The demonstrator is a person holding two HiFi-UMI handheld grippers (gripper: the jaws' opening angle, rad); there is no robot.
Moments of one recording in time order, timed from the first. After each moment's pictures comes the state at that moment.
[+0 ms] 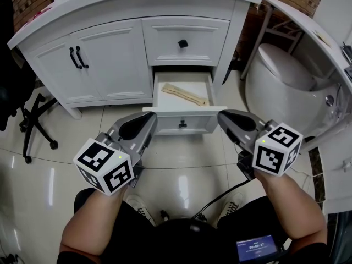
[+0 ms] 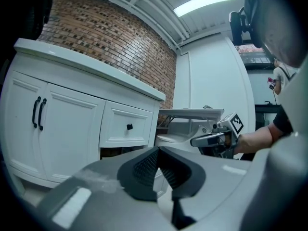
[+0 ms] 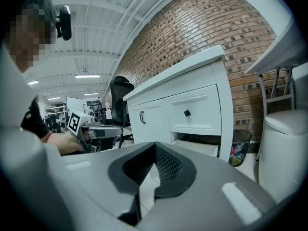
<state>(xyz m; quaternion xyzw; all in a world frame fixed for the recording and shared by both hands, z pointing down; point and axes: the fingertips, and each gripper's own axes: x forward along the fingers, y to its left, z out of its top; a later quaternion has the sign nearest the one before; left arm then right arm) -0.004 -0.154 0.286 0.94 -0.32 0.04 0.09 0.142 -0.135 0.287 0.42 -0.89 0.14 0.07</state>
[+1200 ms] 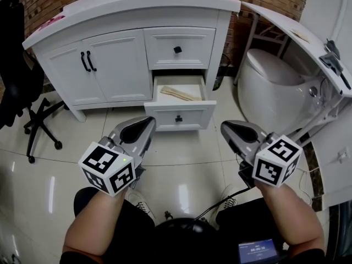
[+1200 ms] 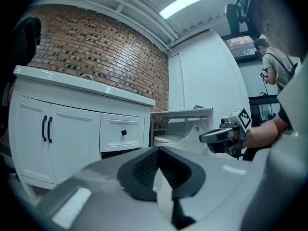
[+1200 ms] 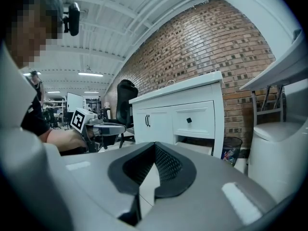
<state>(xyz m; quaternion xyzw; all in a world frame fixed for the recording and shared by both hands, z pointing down) -0.010 -0.076 0.262 0.94 -0.32 0.04 0.04 0.147 -0.034 0.261 0.44 -0.89 0.10 0.06</state>
